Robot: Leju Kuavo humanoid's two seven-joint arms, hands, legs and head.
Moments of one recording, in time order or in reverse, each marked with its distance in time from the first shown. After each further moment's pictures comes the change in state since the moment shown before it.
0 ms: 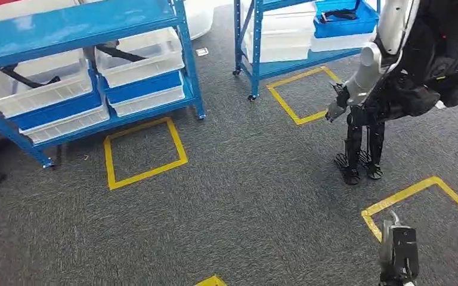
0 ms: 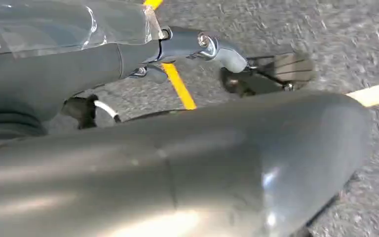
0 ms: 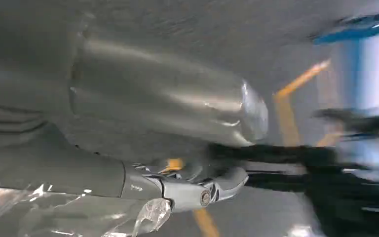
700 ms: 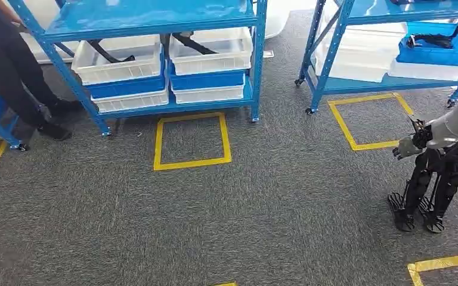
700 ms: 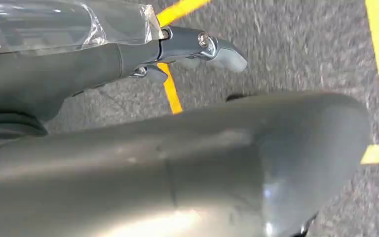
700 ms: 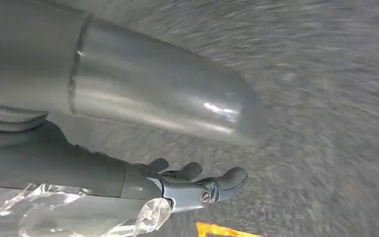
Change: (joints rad) left arm -0.012 0.013 -0.076 0.000 -0.052 0.126 -0.008; right arm -0.117 0.203 0.219 0.993 0.188 0.044 0.181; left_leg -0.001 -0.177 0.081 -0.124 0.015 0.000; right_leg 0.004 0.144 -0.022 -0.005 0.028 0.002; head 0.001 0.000
